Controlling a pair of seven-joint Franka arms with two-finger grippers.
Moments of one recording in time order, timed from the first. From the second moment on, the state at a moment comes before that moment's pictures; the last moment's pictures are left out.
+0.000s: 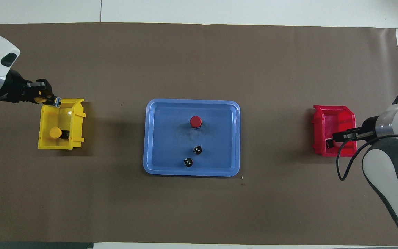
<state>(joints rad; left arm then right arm) -0.05 0.10 -0.12 -1.76 -0.04 1.85 -0.29 -0.08 -0.16 -0.03 -2.28 0.06 2.13 -0.31</state>
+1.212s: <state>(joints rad) -0.55 0.28 -0.13 -1.96 -0.04 2.35 -0.91 -0.13 -0.09 -0.02 -2.39 0.06 2.32 -0.38</state>
